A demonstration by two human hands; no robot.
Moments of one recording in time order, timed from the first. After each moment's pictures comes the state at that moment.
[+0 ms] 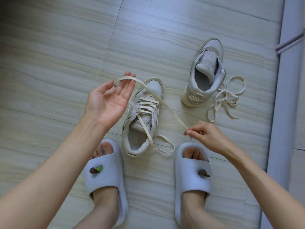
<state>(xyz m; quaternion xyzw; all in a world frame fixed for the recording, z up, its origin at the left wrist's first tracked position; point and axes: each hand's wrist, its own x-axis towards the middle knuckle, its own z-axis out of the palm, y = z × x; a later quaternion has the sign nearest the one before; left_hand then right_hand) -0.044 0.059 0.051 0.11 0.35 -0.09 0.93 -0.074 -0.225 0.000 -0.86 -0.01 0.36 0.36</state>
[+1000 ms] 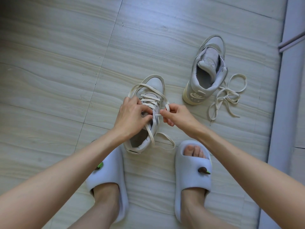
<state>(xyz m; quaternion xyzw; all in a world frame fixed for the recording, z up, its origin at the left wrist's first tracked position) -0.073 0.026 -0.008 0.94 0.02 -0.14 0.30 -0.046 -0.140 -0.012 -0.75 0.10 0.37 0.54</state>
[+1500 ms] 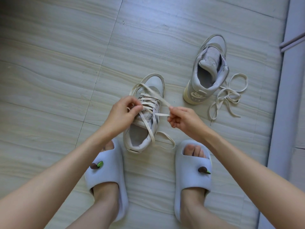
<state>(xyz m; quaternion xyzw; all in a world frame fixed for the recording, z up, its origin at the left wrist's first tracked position) -0.075 0.050 -0.010 0.84 0.12 -0.15 0.50 -0.052 -0.159 -0.018 -0.61 0.20 0.38 0.66</state>
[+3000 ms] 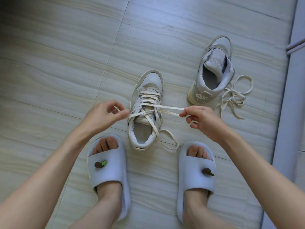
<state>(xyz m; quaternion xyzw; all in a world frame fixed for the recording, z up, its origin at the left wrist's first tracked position) -0.088 0.111 0.002 0.88 0.14 -0.24 0.39 -0.042 -0.186 0.001 -0.67 0.19 0.38 0.60</state>
